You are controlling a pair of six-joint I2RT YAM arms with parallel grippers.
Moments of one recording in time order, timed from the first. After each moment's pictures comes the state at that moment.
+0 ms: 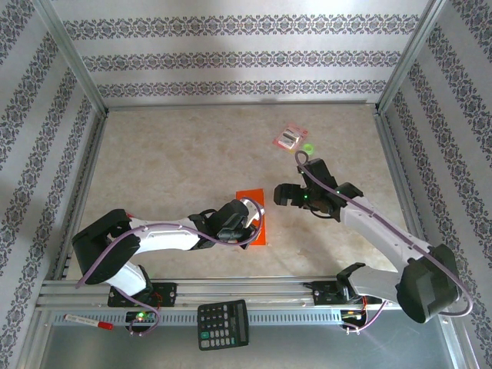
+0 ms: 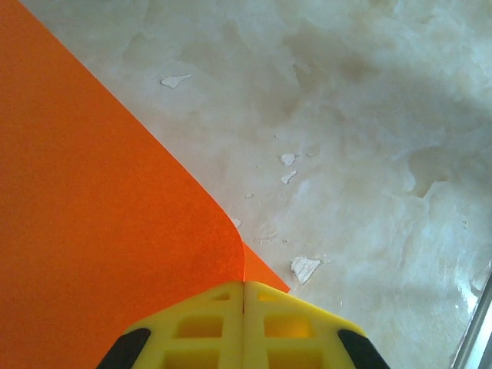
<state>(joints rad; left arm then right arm) -0.97 1.54 0.70 0.06 0.11 -0.37 0.47 1.16 0.81 -0.61 -0.05 0.54</state>
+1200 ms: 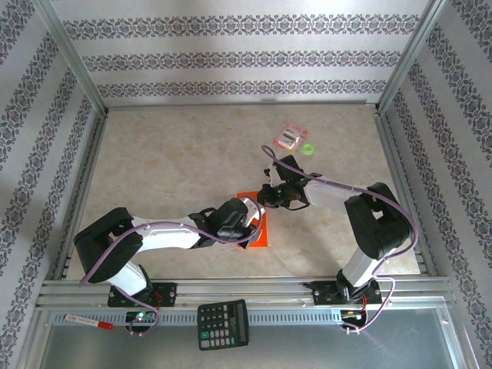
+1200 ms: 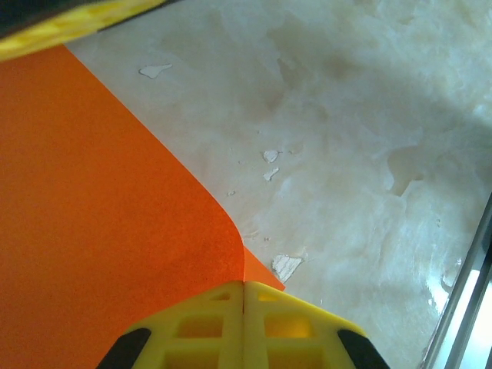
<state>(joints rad) -0.95 1.56 0.70 0.08 0.18 -0.40 0.50 1.70 0.90 -0.25 -0.49 0.55</state>
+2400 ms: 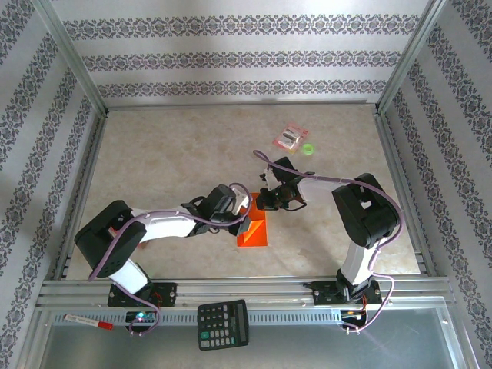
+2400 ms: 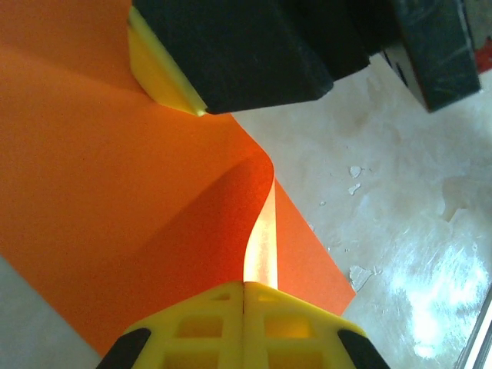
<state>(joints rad) -0.77 1.59 0.70 0.05 0.32 -0.41 0.50 1.81 0.93 -0.28 -0.49 0.42</state>
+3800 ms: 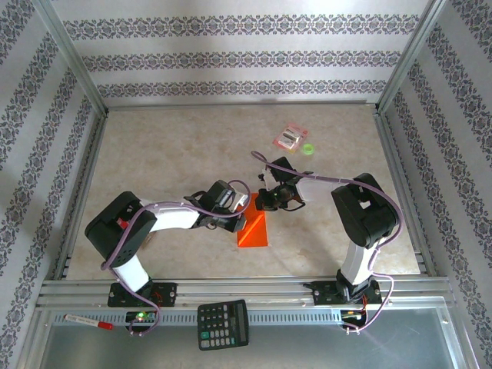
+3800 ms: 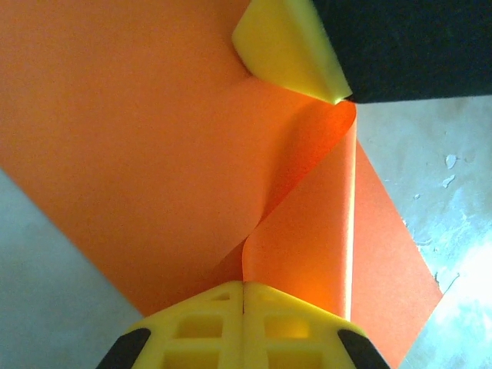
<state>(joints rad) -0.70 1.69 0.77 -0.05 0.35 -0.35 0.52 1.81 0.95 -0.29 -0.48 0.41</state>
